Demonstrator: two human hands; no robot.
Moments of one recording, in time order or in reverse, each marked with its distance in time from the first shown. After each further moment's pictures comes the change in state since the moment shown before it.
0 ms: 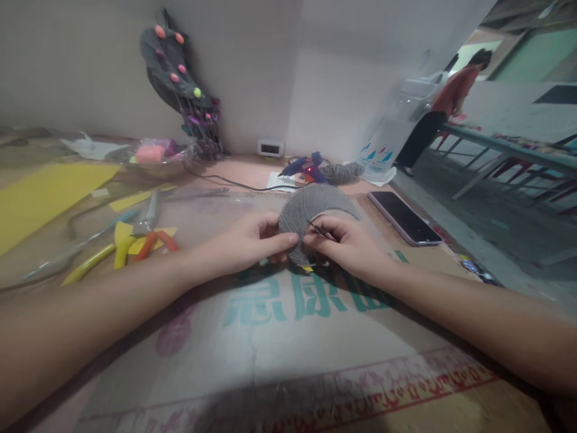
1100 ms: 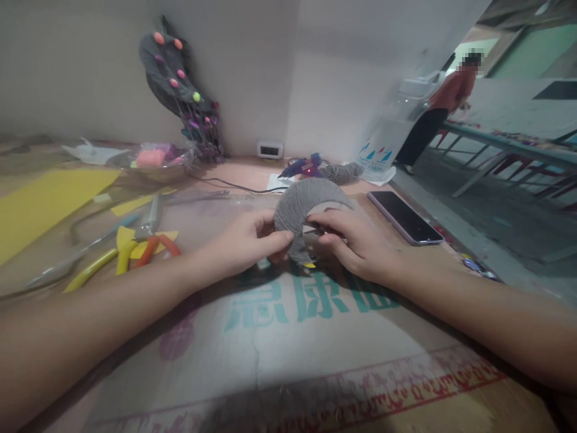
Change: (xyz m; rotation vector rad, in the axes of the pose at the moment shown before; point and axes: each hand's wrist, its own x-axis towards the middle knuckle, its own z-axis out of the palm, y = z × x) left_hand -0.002 0.012 0.002 -0.014 0.129 -0.048; right_hand -0.003 0.012 -0.021 -0.522 0.021 -0.542
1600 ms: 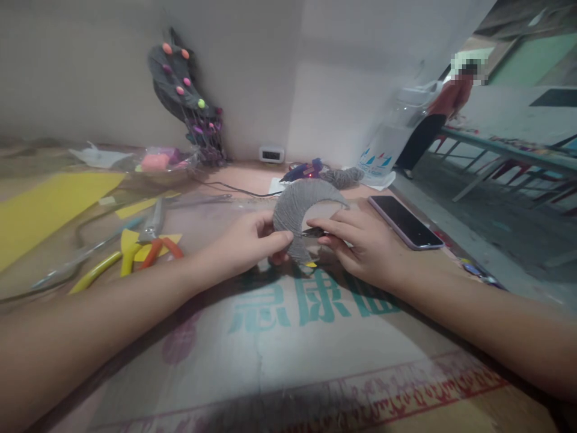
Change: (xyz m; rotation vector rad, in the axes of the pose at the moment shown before) left_hand 0.000 0.001 -0.002 -0.043 0.031 -0.008; right_hand -0.001 -0.002 -0.005 -0.307 0.071 -0.081
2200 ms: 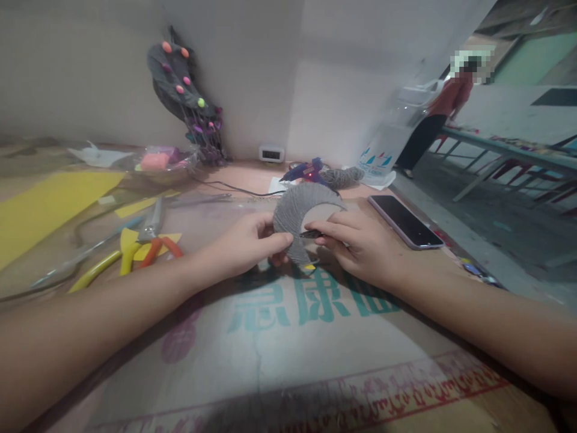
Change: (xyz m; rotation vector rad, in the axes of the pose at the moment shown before) left_hand 0.002 -0.002 0.000 -0.020 -0.029 -0.025; right_hand 0.003 0.000 -0.001 -0.021 -0.085 -0.003
